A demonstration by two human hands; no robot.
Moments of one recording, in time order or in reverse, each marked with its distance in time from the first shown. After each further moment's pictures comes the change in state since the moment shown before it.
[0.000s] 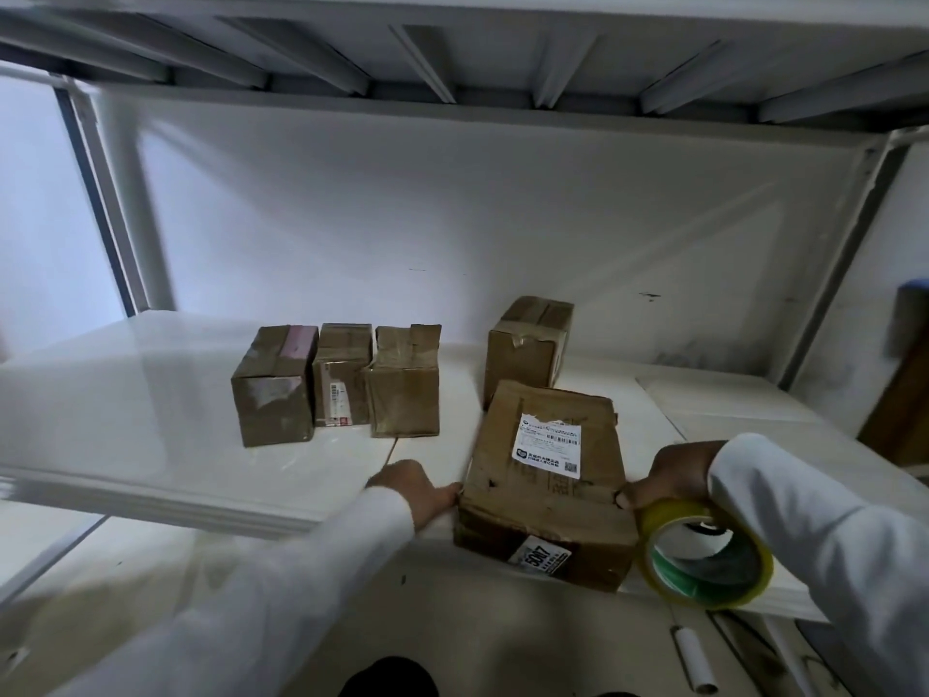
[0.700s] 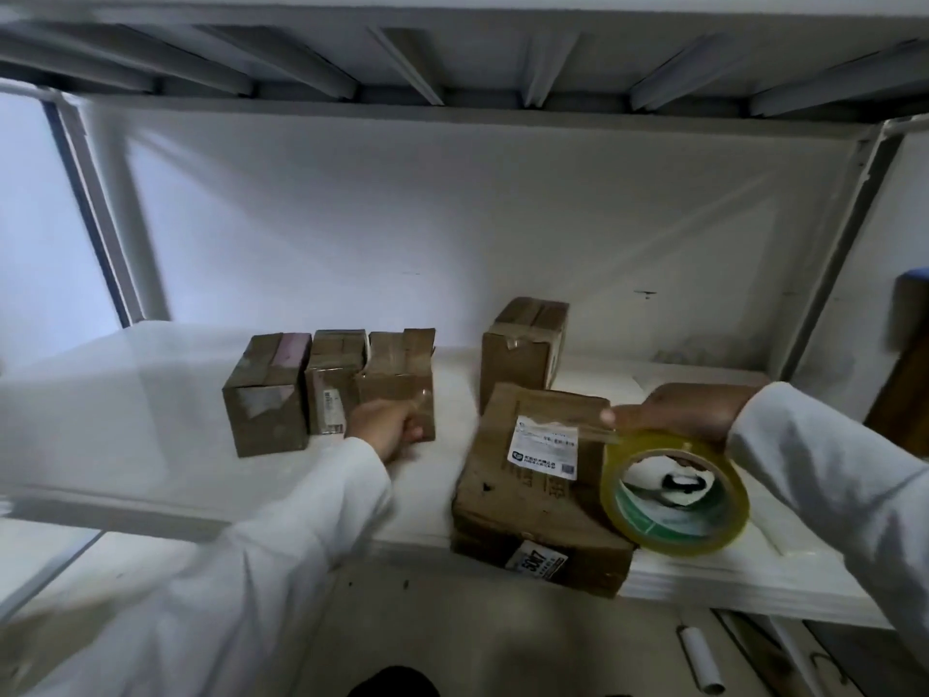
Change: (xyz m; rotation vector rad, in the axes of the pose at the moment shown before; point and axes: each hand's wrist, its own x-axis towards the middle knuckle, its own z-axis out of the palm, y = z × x) left_hand 0.019 0.018 -0.049 -0.880 0.199 -0.027; right_hand -0.036 -0.006 -0.038 0.359 0.139 -0.199
